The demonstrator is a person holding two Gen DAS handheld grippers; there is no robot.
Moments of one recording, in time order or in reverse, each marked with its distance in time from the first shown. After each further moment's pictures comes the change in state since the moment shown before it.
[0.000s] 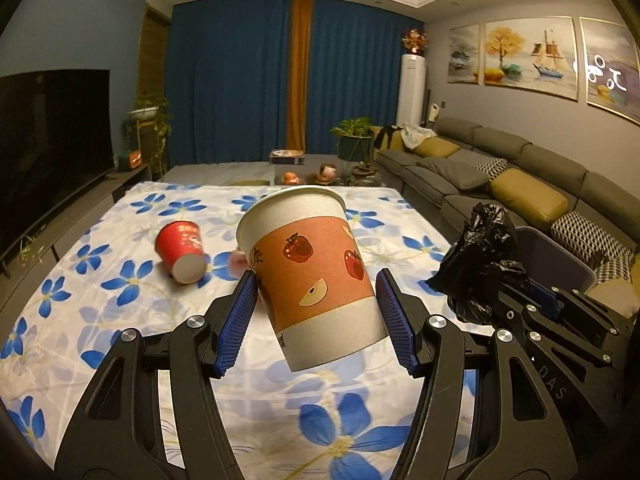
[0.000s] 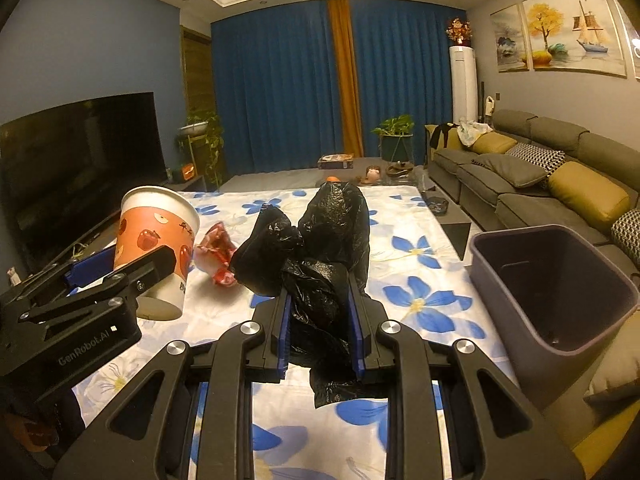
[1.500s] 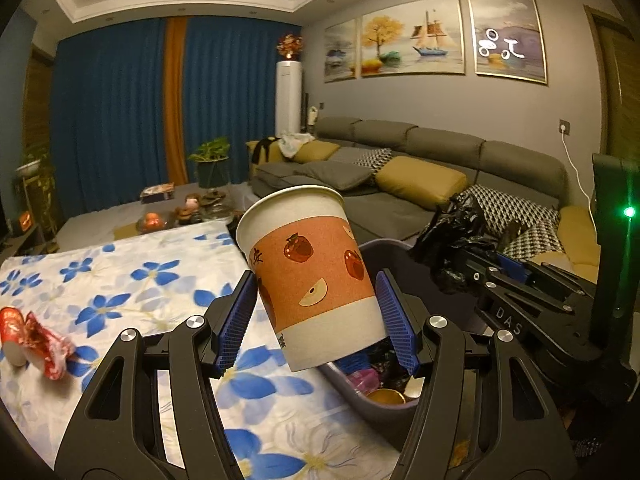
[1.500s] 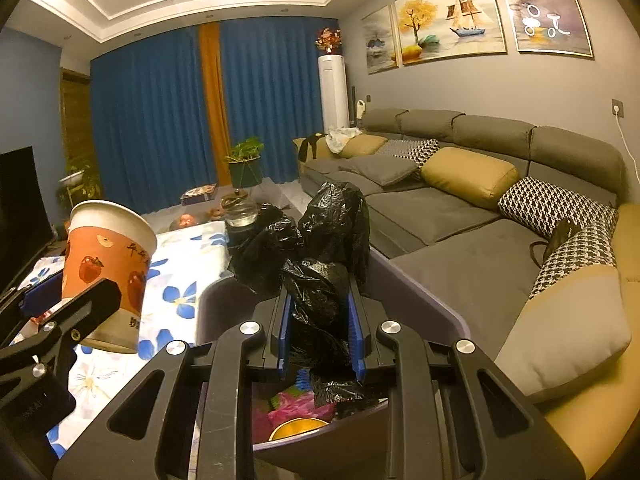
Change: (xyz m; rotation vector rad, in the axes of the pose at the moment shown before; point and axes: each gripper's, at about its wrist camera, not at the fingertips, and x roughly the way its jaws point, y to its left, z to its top) left arm 0.066 -0.233 0.021 0.209 -0.055 -0.377; right arm -0.023 -0.209 0.010 0.189 -0.074 -0.405
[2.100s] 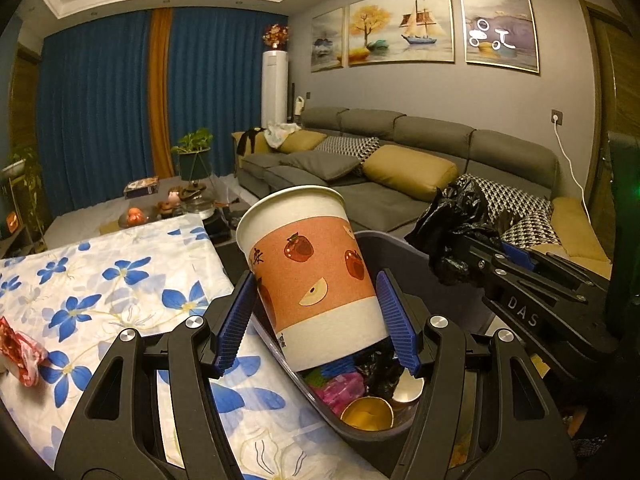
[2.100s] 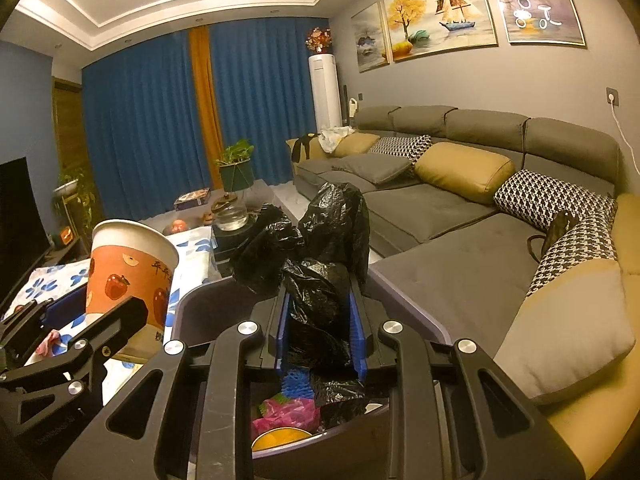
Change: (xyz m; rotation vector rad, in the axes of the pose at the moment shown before) left arm 0.037 -0.009 0.001 0.008 0.036 -0.042; right arm 0.007 -0.012 0.004 0.032 -0.001 0.002
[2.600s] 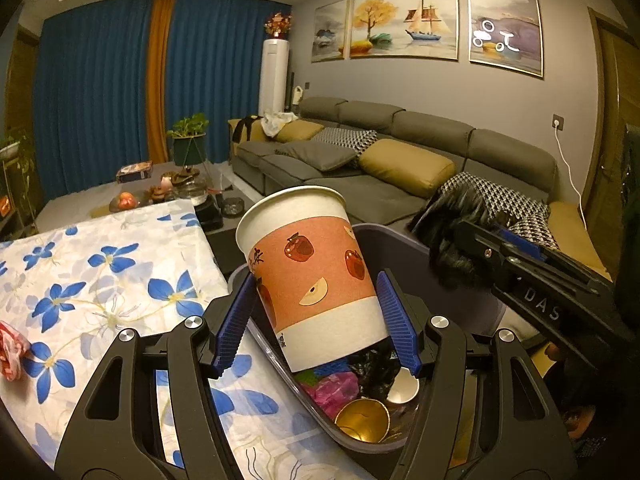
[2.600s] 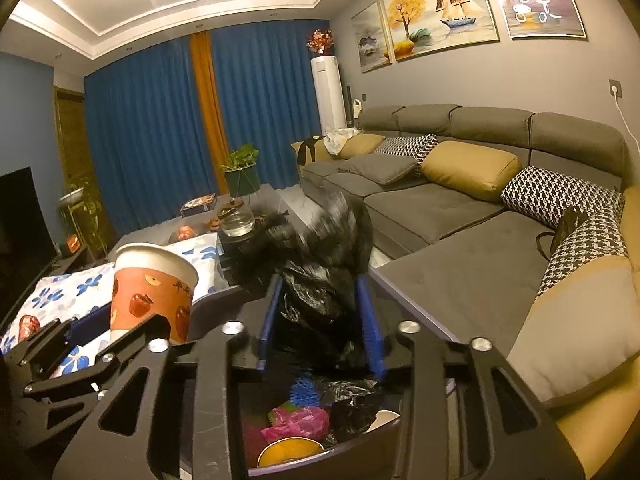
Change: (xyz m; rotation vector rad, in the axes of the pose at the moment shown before) left arm 0.020 0.008 -0.003 -0.043 0.034 -0.030; right arm 0.007 -0.011 0.005 0.030 -0.015 0.026
